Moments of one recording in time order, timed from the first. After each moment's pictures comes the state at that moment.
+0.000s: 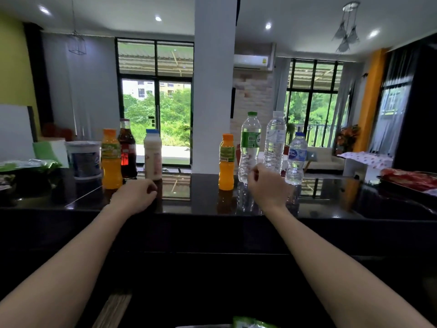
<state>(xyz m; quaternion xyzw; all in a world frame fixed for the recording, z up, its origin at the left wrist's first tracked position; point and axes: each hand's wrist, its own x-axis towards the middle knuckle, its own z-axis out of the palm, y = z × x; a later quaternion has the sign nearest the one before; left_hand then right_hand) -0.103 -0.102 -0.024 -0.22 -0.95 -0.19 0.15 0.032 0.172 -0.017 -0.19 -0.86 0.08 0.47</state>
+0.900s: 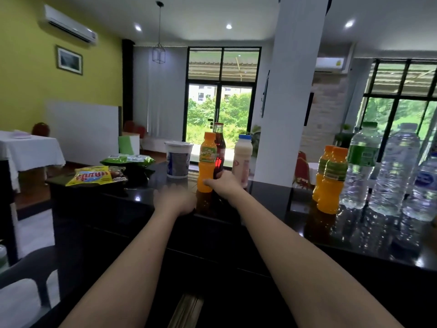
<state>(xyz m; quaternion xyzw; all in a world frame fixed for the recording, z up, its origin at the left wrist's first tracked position) -0.162 -0.210 -0.030 -0.02 -0.99 -0.13 0.04 -0.162 -0.073 -0.003 -0.03 -0.89 0.44 0.11</state>
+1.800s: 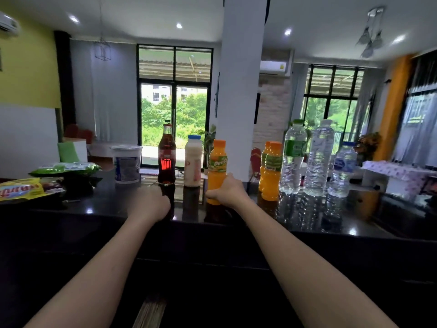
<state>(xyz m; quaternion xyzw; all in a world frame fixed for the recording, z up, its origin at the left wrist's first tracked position) -0.145 -0.165 -0.031 -0.09 -0.98 -0.14 0.12 -0.094 0.025 -0.006 -0.12 -0.90 0.37 0.18</state>
